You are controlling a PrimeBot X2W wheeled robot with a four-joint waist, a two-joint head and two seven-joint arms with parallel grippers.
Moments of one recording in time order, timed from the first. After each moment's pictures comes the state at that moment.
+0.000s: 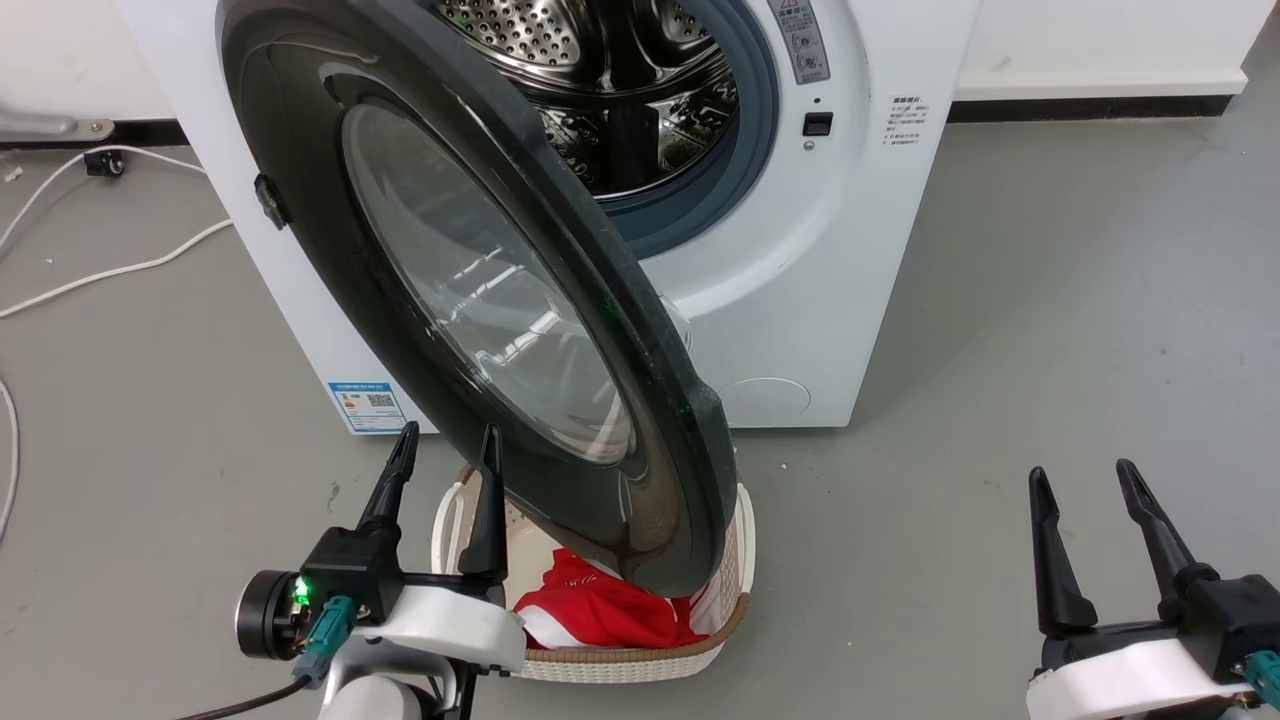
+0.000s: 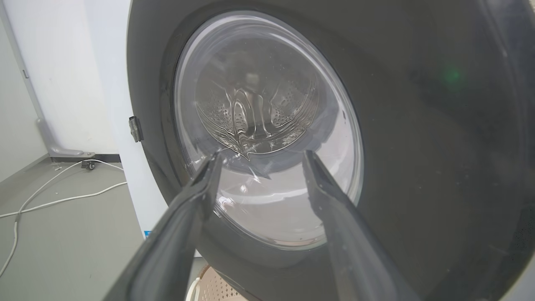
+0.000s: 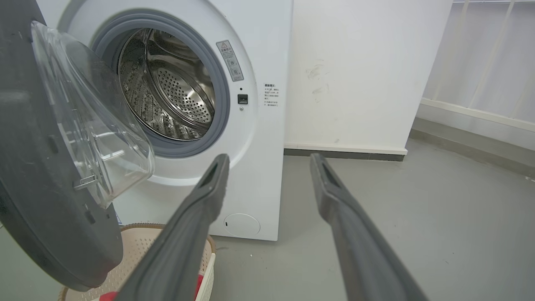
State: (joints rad) left arm -0.11 0.05 -0.14 0.15 -0.15 0.01 -0.26; right arm 0.08 -0.05 -0.06 -0.06 0.03 0.13 -0.18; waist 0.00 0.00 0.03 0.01
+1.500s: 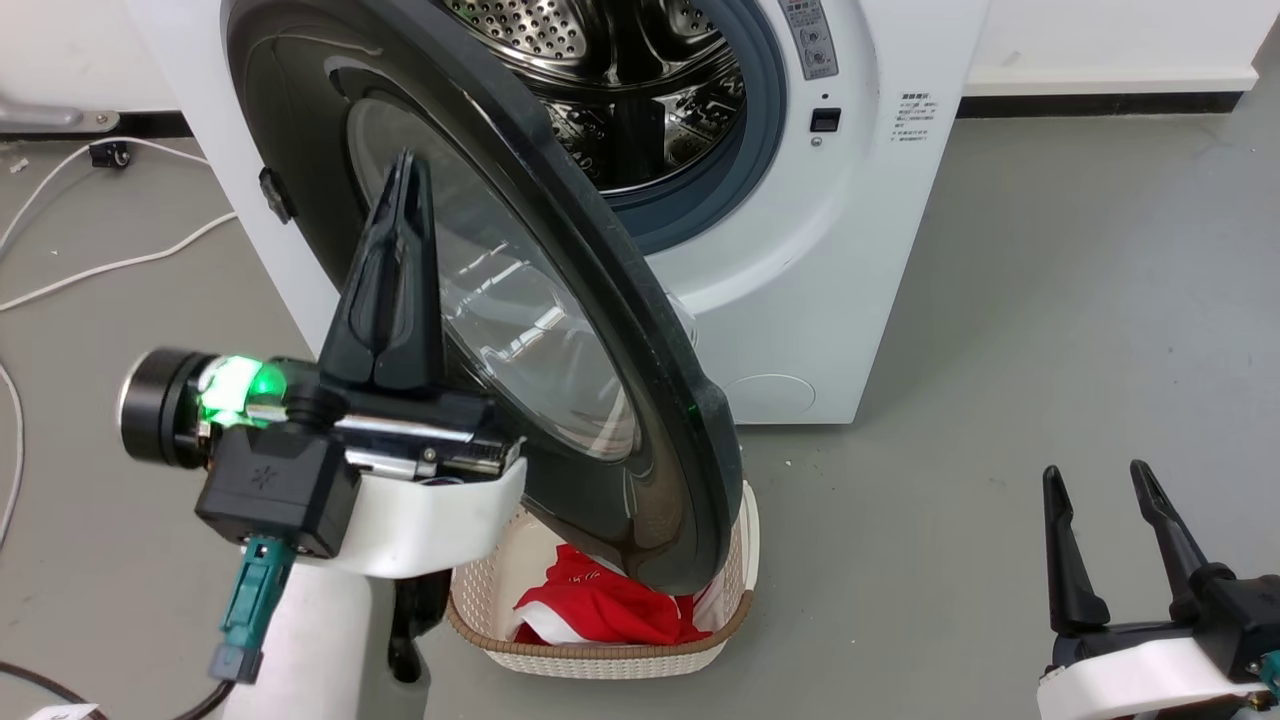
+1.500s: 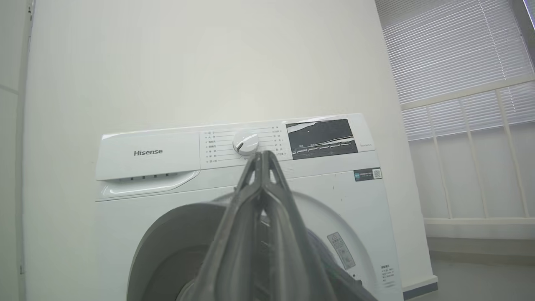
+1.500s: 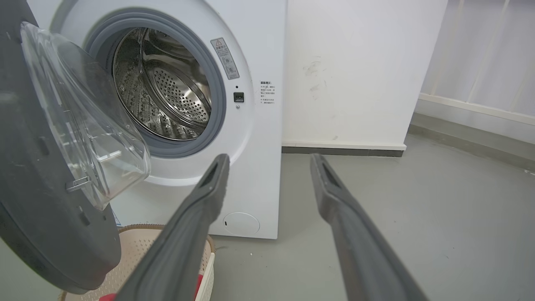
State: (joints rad) left arm -0.32 0.09 -0.18 -0.24 -0.03 0.02 -0.26; right arm 0.08 -0.05 -0.08 -0.05 0.04 0.13 -0.18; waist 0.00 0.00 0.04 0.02
